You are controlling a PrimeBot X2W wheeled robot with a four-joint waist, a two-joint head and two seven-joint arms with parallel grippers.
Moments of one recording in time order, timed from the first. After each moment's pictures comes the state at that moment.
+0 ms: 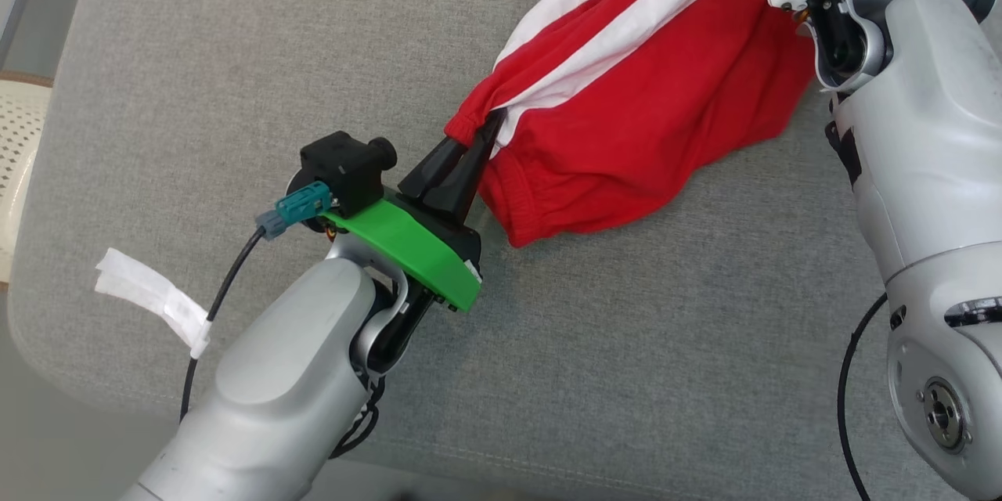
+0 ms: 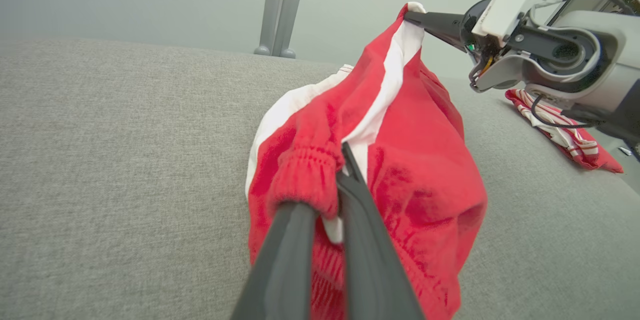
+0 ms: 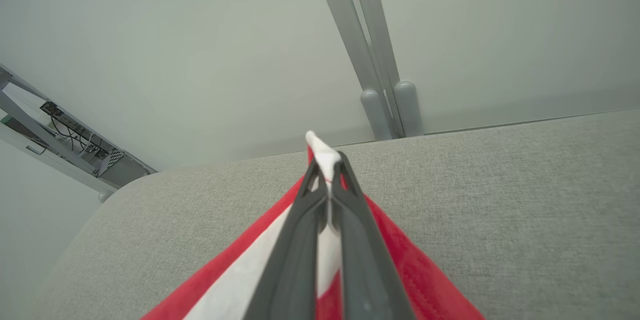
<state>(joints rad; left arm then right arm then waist) -0.71 0.20 -0.79 0.40 -0.81 -0.13 -0.26 -1.18 -0.09 -0.05 0.99 0.33 0.13 -0.03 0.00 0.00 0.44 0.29</state>
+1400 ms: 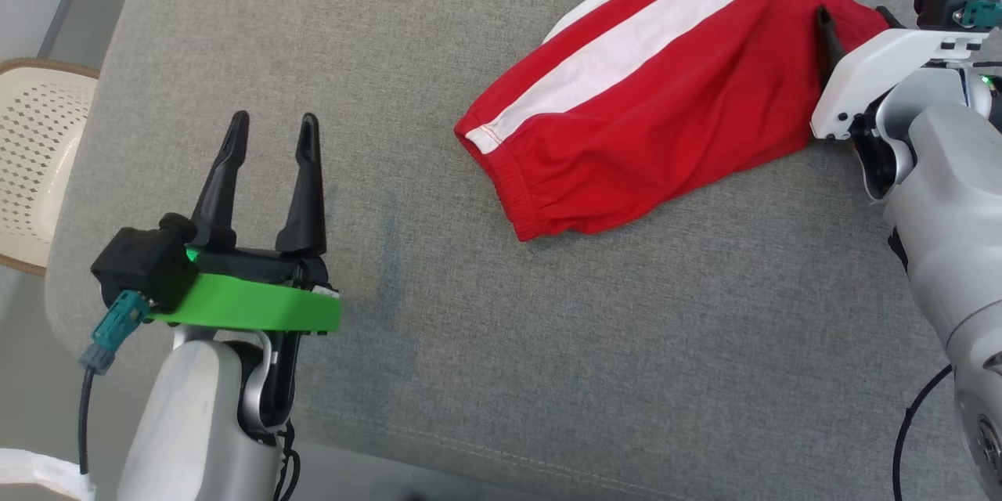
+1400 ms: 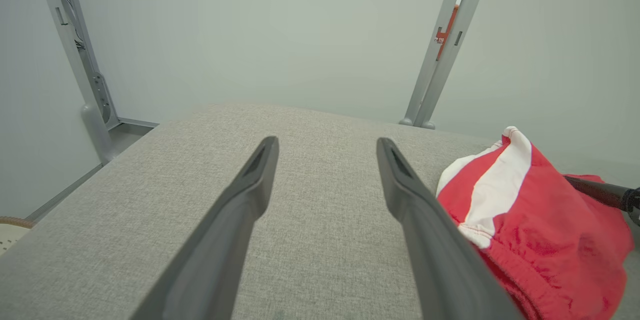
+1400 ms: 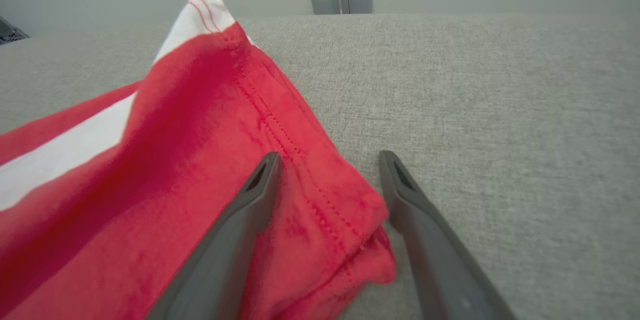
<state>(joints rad) -0.35 0.10 -0.17 0.16 -0.41 -0.13 -0.26 -1.09 -0.23 0.15 1.25 0.34 0.13 -0.14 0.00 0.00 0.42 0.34</state>
